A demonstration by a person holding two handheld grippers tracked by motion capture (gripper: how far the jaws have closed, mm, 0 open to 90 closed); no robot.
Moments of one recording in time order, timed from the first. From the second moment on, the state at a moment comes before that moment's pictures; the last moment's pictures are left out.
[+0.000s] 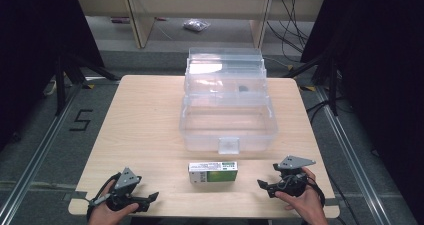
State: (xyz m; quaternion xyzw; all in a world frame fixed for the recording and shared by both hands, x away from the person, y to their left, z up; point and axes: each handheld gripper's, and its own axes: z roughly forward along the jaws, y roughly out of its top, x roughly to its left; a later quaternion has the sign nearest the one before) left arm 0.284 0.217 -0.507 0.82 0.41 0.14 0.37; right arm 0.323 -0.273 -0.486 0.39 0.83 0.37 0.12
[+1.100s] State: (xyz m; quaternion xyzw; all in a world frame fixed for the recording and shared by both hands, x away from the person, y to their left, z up) left arm 0.284 0.217 -0.506 0.82 0.41 0.14 0.37; right arm 0.338 -0.219 -0.431 0.26 0.90 0.32 0.13
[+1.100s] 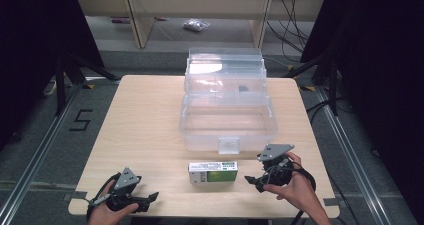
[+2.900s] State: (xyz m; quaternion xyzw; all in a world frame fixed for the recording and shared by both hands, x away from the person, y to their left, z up) left arm 0.284 0.216 -0.506 0.82 0.41 0.14 0.38; right arm 0.368 -0.112 -0.415 0.12 0.97 0.19 0.07
